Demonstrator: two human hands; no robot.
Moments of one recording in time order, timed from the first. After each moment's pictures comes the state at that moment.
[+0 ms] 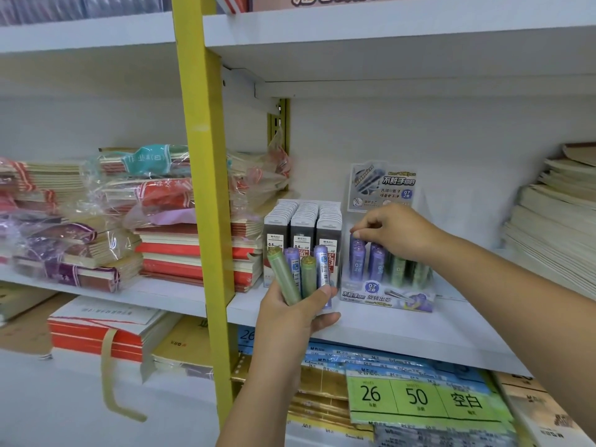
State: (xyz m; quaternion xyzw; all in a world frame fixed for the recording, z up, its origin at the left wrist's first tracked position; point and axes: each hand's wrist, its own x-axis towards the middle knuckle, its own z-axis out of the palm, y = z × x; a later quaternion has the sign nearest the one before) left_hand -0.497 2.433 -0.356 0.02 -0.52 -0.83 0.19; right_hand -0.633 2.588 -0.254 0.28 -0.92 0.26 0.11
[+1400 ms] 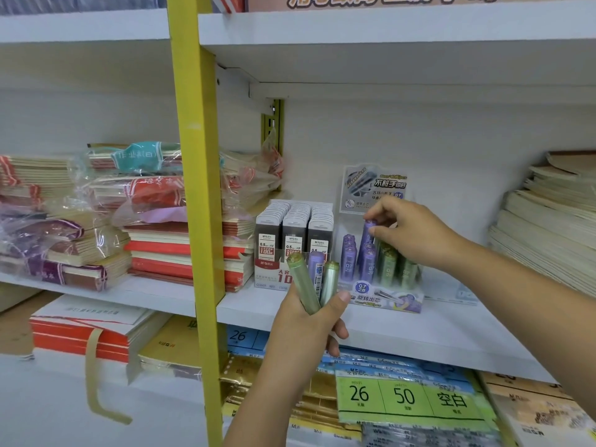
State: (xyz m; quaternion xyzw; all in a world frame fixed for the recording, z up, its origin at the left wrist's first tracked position) left_hand -0.493 2.450 -0.359 -0.02 -0.66 -0.74 0.13; right_hand -0.618 2.614 -0.251 0.29 -0.88 0.32 0.18
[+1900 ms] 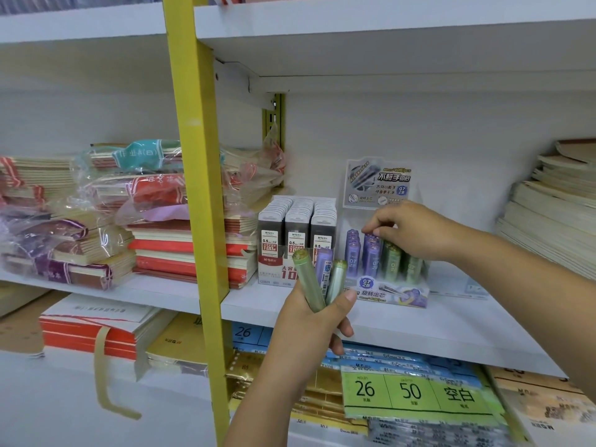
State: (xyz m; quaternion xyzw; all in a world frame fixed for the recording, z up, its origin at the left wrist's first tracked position) left_hand -0.491 2.447 -0.359 -0.04 -0.67 -0.73 0.11; right_hand -0.624 2.613 -0.247 0.30 -0.94 0.15 0.10
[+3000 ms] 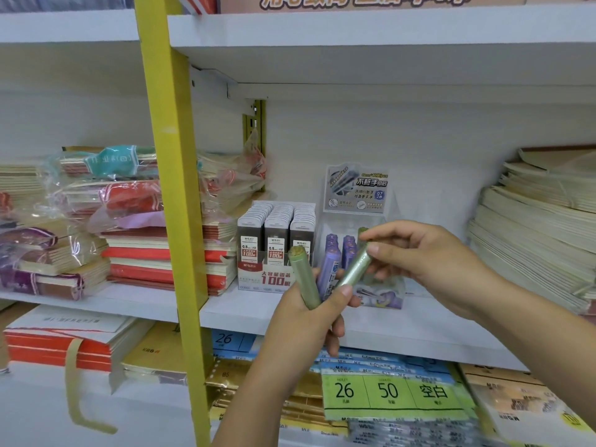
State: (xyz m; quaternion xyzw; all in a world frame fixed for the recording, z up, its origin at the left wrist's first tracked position) left_hand -0.495 2.462 -0.346 -0.12 -0.66 -0.73 0.11; right_hand -0.546 2.639 -0.263 0.28 -0.73 0.63 0.00
